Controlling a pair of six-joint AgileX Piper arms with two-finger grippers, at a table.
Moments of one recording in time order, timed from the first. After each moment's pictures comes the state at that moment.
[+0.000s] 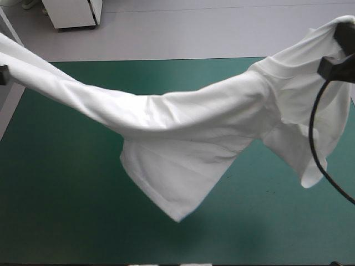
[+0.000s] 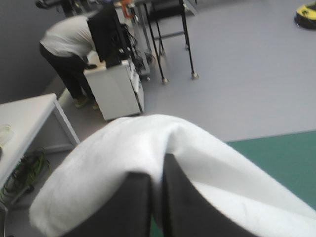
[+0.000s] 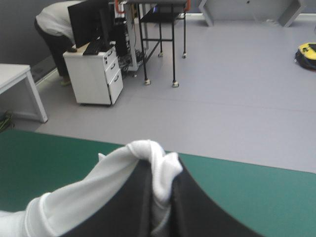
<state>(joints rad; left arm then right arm) -0.14 1.19 -2.17 0.21 1.26 0.14 0.44 1.19 -2.23 -0.20 1.25 0.14</state>
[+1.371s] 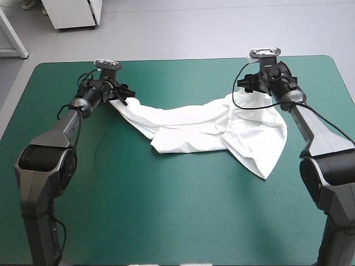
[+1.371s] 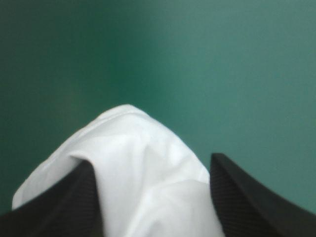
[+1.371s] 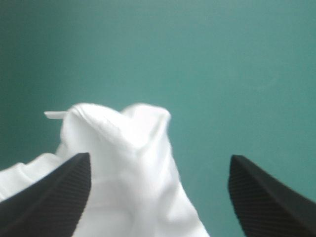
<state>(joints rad) -0.14 2.13 -1.78 0.15 0.47 -0.02 0.20 1.98 -1.79 -0.39 0.72 0.39</state>
